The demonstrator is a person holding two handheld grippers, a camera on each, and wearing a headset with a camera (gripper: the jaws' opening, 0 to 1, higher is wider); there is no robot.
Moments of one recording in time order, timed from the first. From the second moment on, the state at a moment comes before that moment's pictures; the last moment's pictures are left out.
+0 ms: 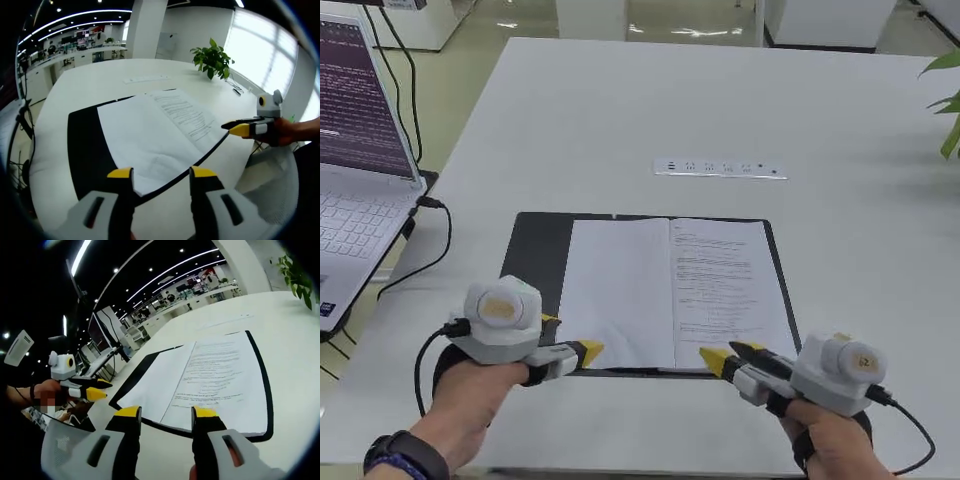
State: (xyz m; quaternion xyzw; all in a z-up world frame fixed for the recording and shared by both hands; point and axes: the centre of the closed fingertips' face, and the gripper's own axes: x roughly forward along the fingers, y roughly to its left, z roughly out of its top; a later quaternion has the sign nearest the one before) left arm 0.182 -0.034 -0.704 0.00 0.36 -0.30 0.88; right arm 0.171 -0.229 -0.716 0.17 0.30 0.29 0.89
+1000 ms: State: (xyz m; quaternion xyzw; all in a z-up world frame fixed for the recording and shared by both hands) left arm 0.151 0.007 -0.654 0.02 0.31 -0.28 0.91; right arm 0.161 -0.303 -0.664 0.10 0.25 0.25 0.93
